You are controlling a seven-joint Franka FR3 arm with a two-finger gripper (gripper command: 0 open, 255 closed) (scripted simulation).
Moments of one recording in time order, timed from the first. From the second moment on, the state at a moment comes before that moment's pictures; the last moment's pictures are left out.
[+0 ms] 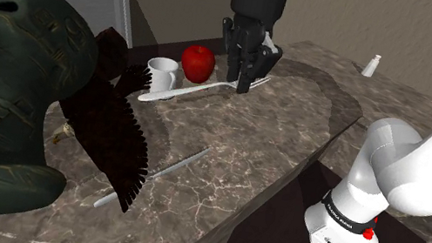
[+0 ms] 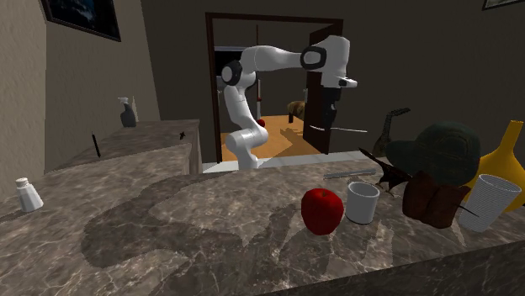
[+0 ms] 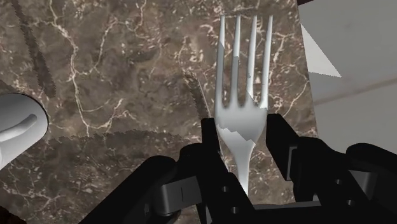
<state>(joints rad) 0.50 -0.46 0.24 -2.05 0.06 1.58 -0.59</state>
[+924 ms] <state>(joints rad) 0.51 -0.48 0.24 -2.25 0.07 1.76 -0.59</state>
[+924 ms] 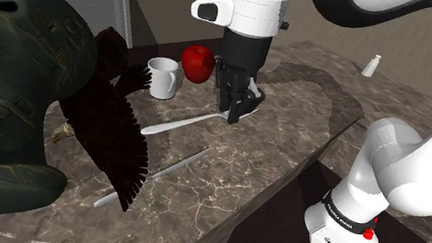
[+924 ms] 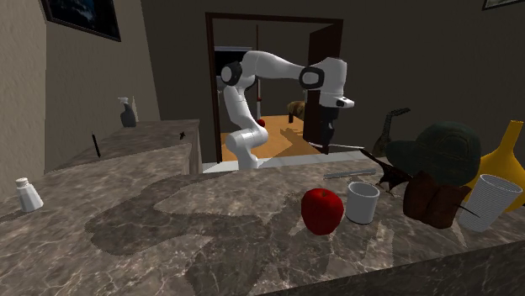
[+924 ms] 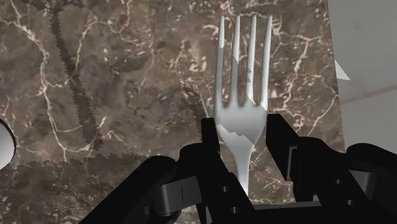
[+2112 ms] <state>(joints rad) 0.52 -0.44 0.27 -2.47 0.08 2.02 -0.58</state>
